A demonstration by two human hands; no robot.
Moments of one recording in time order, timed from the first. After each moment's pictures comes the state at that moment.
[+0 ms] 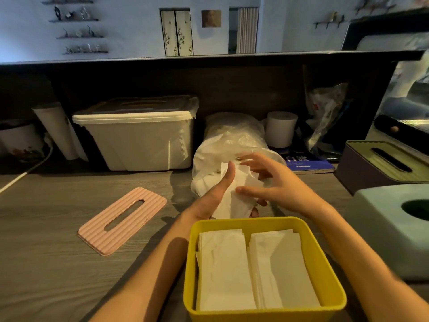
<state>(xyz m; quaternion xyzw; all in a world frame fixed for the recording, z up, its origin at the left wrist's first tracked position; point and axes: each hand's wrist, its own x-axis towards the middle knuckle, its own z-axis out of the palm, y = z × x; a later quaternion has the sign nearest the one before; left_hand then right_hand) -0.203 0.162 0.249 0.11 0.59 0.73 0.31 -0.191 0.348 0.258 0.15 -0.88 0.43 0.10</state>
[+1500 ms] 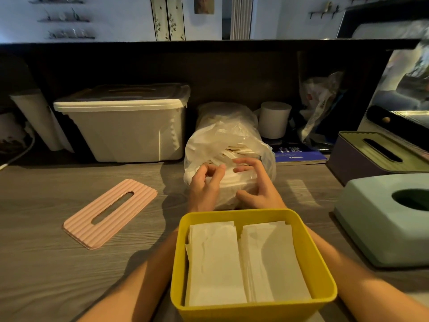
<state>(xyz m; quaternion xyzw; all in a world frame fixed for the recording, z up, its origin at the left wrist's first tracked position) -0.216 0.179 0.213 0.04 0.69 0.72 -0.02 -0.185 0.327 0.199 0.12 -0.77 0.61 0.14</state>
